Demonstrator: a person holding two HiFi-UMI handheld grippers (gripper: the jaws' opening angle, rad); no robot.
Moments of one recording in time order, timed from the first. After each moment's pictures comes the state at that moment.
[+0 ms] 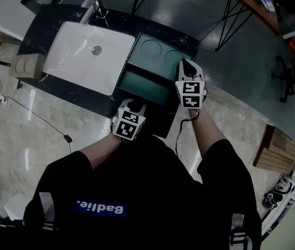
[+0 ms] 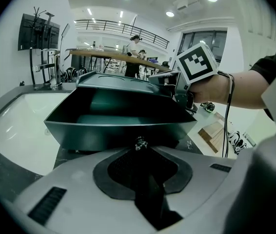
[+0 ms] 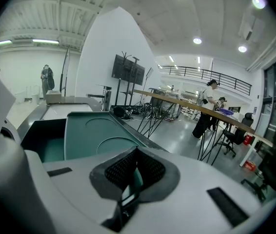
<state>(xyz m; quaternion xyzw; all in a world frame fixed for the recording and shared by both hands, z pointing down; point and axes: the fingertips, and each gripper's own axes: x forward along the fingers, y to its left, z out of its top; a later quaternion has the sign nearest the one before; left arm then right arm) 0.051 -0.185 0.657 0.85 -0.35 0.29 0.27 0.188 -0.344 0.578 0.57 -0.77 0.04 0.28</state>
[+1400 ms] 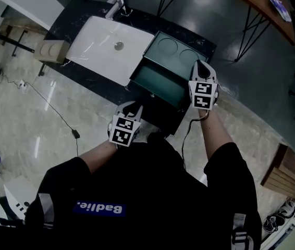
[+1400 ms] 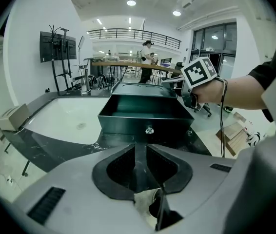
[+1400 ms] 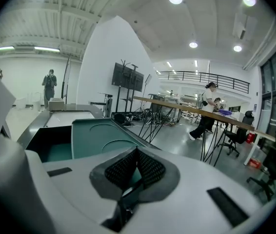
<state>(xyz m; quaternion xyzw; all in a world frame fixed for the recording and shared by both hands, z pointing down) -0.011 -0.137 0.631 0.81 -0.45 0.30 0.24 0.193 -0.330 0.568 0.57 -0.78 0.03 0.24</state>
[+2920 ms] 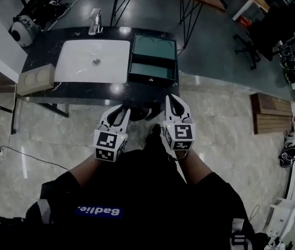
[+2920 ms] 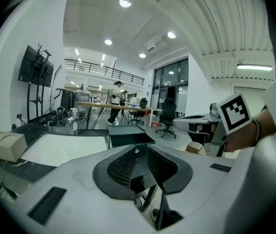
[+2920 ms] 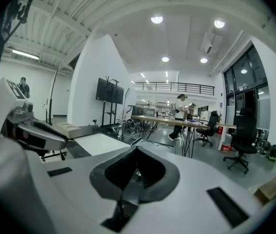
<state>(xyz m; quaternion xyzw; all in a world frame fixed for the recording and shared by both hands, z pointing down) -0.149 -0.049 0.495 0.94 -0.30 0.12 0.11 0.001 -0.040 0.460 0.70 -0.70 0.04 0.15</state>
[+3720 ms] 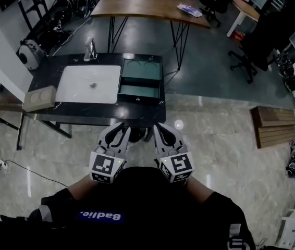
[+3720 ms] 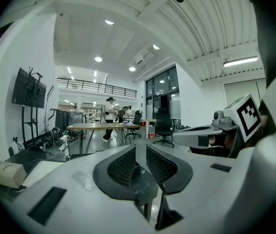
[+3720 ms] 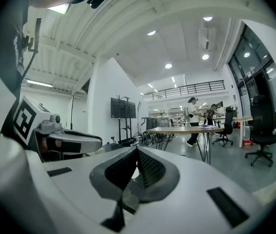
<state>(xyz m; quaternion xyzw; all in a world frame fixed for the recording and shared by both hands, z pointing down) -0.099 0.023 0.387 0.95 -0.29 0.07 0.03 -0.011 0.052 0.381 0.63 -0.78 0.05 0.06</state>
